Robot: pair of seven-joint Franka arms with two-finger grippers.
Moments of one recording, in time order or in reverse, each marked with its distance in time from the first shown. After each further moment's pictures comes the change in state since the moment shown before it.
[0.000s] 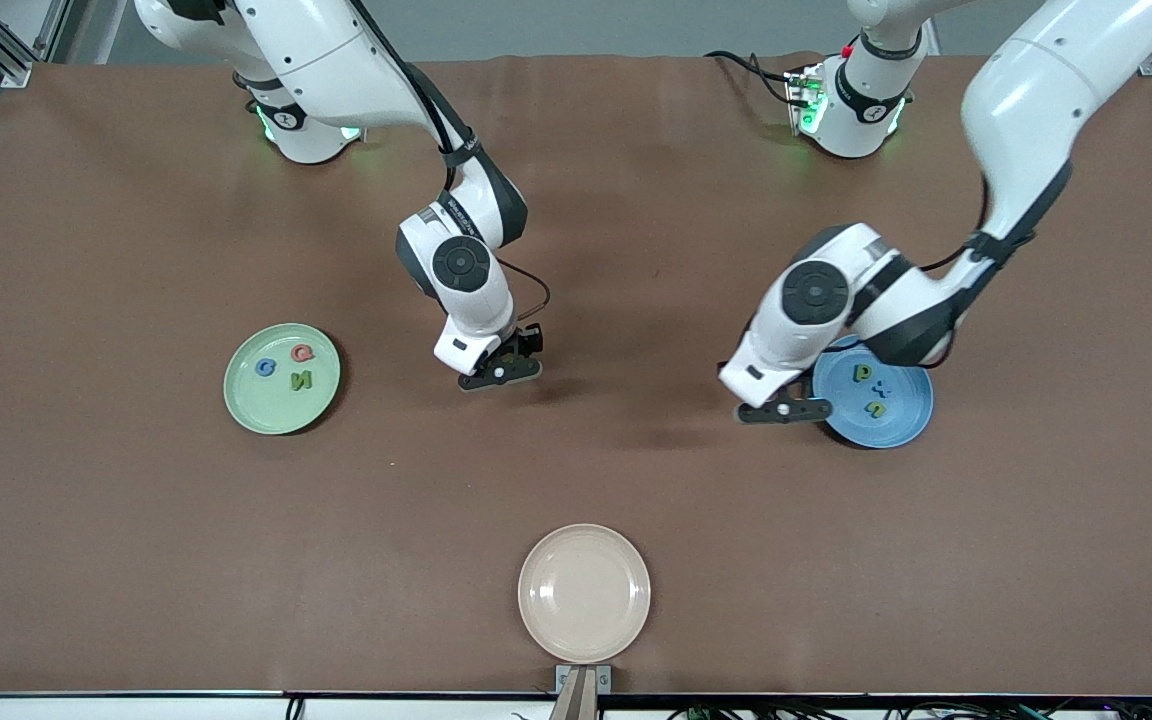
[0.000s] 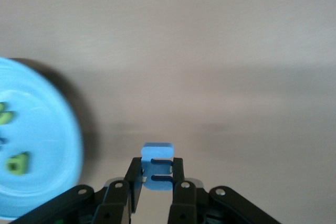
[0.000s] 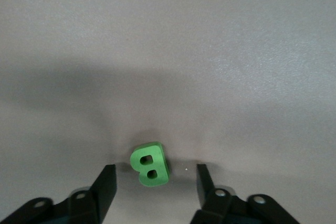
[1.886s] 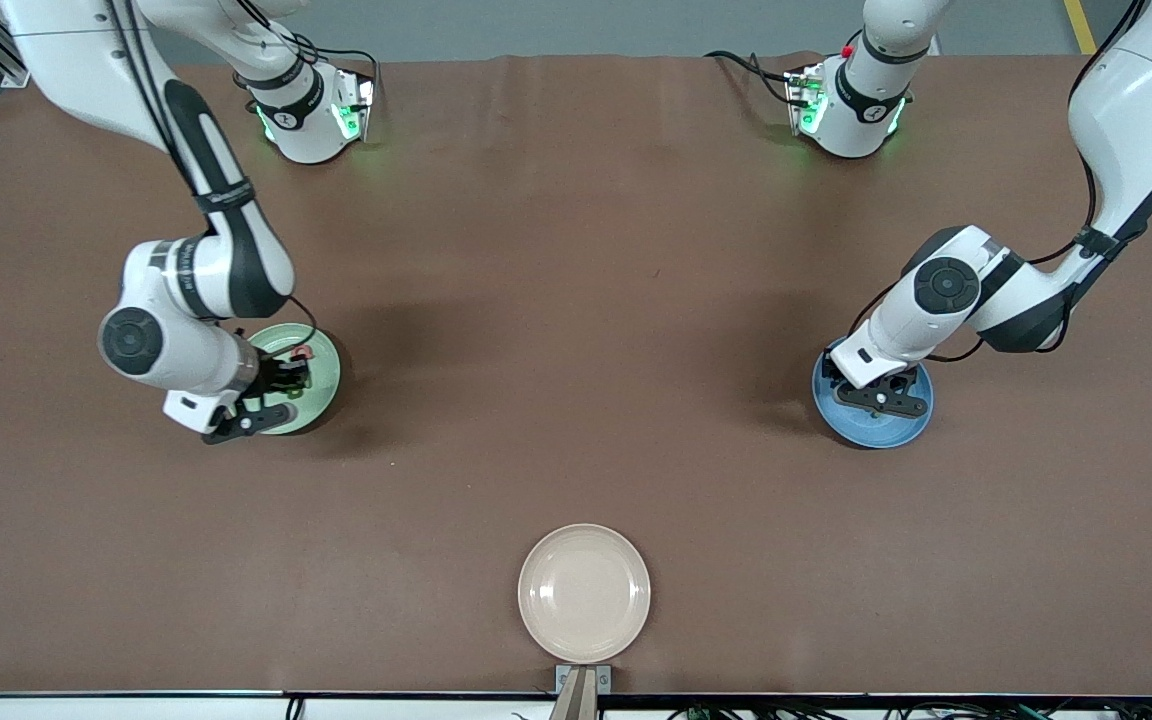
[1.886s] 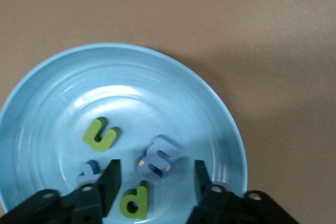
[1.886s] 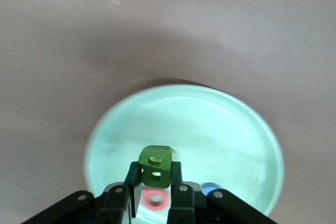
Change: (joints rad) left arm 0.397 0.067 -0.065 -0.234 0.322 0.195 0.238; right arm -0.589 -0.223 -0.037 -0.155 -0.002 -0.238 -0.718
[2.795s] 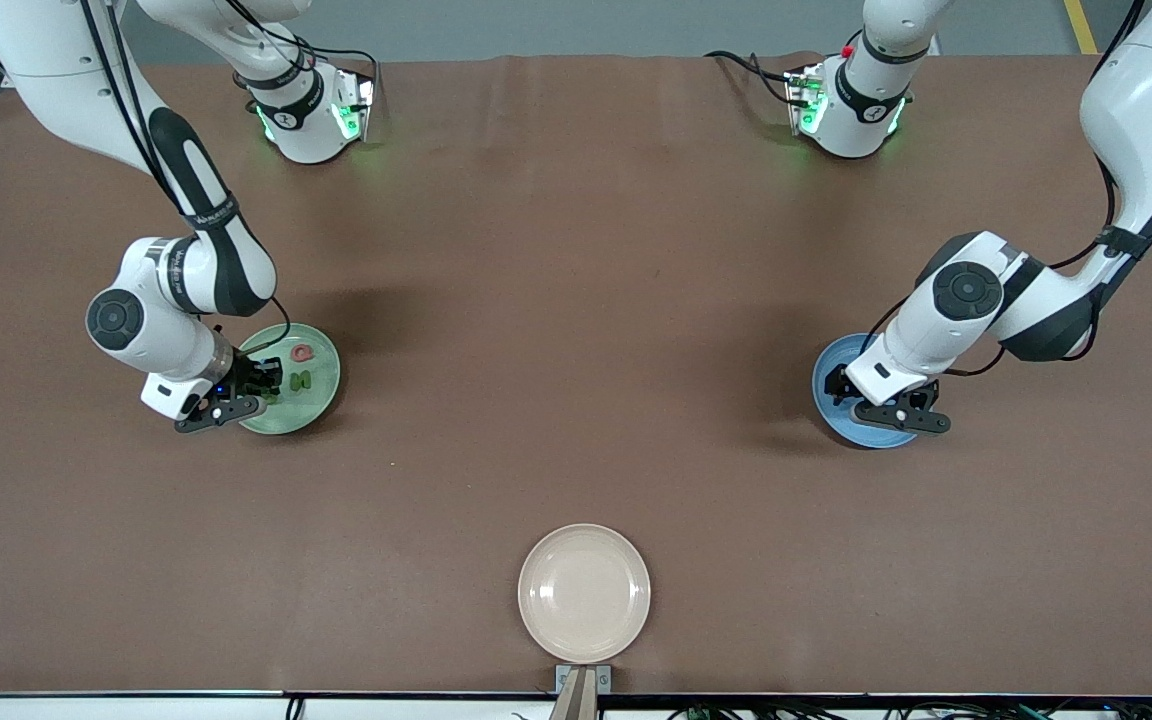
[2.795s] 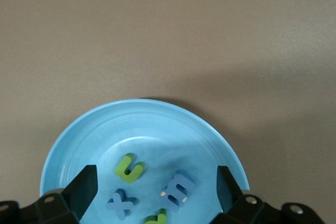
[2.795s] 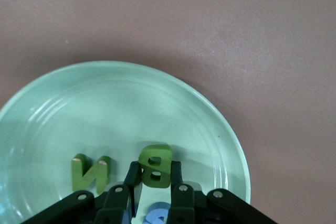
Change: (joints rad) left arm -0.006 0.000 -0.023 0.085 0.000 -0.020 -0.001; right arm -0.072 0.040 0.008 -0.134 -0.013 0.259 -0.041
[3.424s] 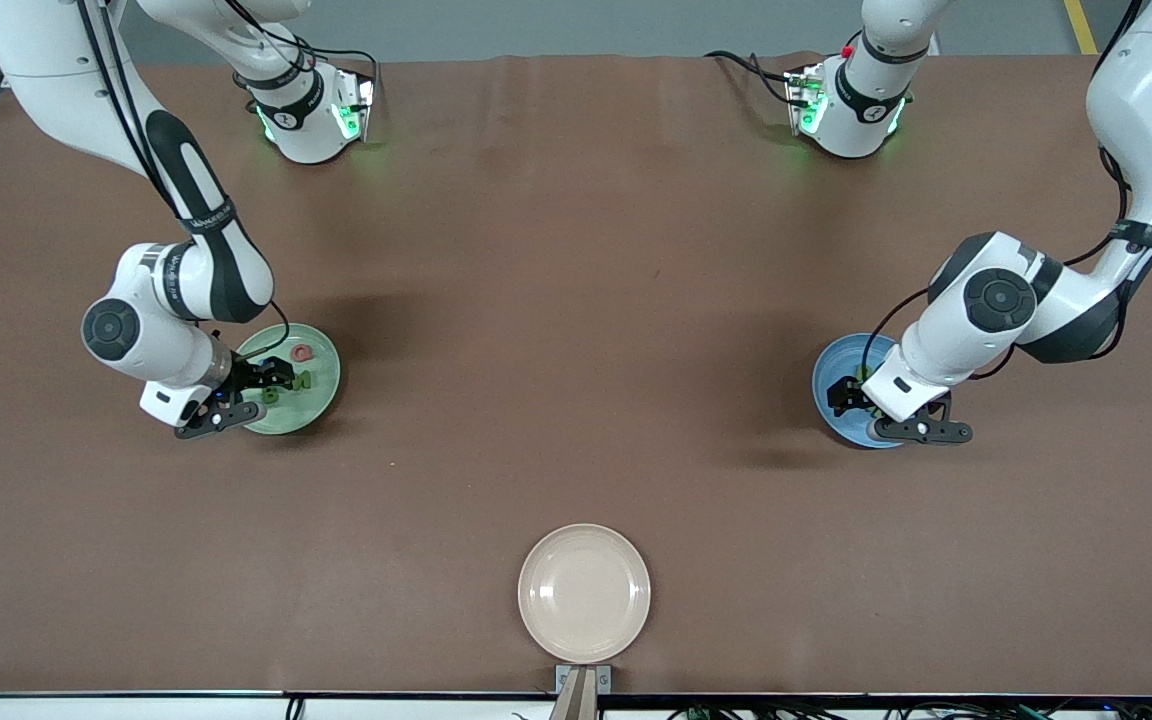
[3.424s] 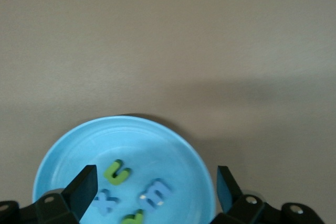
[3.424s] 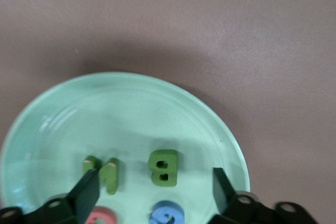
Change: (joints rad) left arm -0.058 -0.056 0.006 0.078 -0.227 -0.015 -0.004; right arm 0.002 -0.006 0.007 0.087 0.000 -0.136 0.035
